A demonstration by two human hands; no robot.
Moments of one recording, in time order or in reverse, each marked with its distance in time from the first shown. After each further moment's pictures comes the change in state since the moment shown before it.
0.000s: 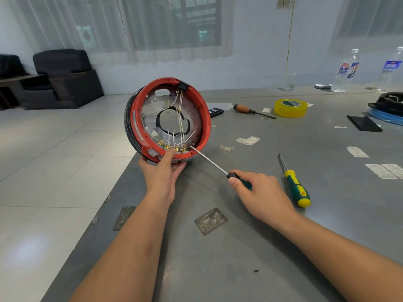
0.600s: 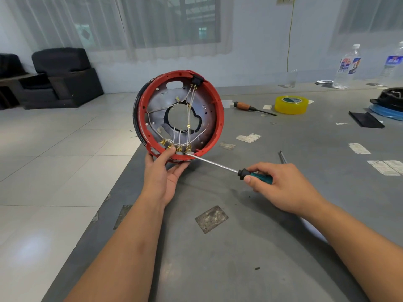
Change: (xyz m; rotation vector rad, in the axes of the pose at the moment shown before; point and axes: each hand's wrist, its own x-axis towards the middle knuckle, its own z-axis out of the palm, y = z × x) left_hand 0.006 0.002 -0.013 -0.059 -0.166 -0.148; right_hand 0.003 0.020 -0.043 0.000 -0.094 -0.066
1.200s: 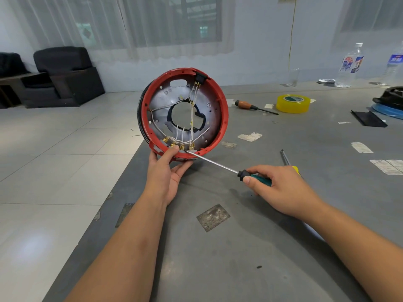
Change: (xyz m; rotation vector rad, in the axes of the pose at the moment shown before) left_hand 0.000 -0.003 0.001 0.031 -0.017 0.003; right_hand -0.002 0.004 0.011 -0.008 0.033 -0.061
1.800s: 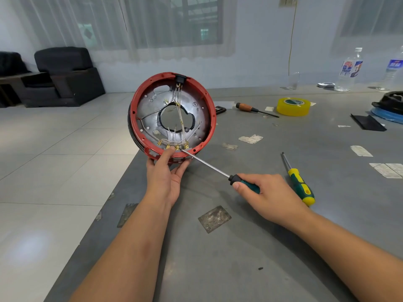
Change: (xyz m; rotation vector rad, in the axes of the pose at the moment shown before) left_hand -0.004 0.000 0.005 -0.121 0.137 0.030; right_hand -0.004 -0.021 0.020 0.053 -0.057 -0.014
